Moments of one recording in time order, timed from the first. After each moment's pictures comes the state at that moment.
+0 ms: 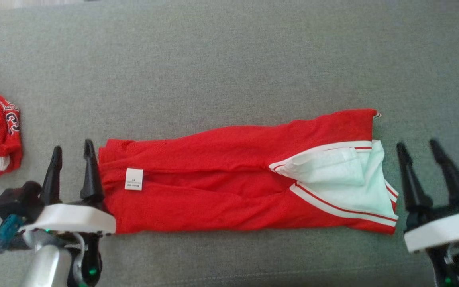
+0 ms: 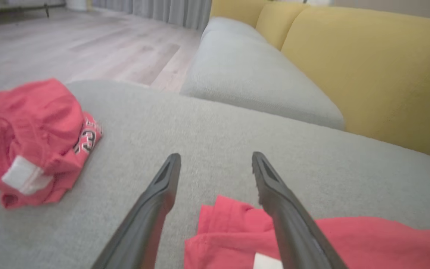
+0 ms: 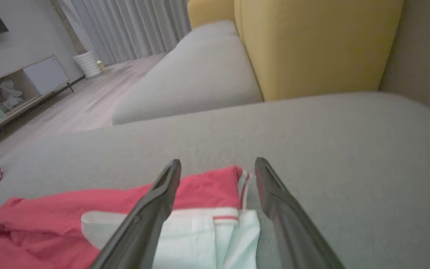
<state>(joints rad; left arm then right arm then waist) -0.08 0.22 -0.19 0.13 -0.52 0.16 -0.24 0.13 -0.18 -0.01 -0.23 0.41 0.12 0.15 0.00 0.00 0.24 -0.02</state>
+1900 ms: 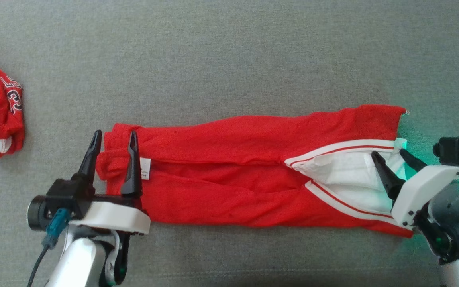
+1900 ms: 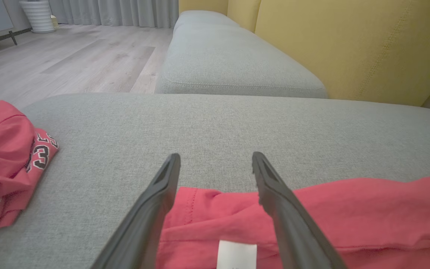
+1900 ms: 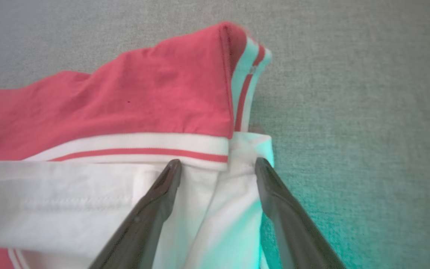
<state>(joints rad) -0.11 0.21 -0.33 0.04 -0.30 0.20 -0.25 -0.13 -0.20 0.01 0.09 0.35 0.12 0.53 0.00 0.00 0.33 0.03</state>
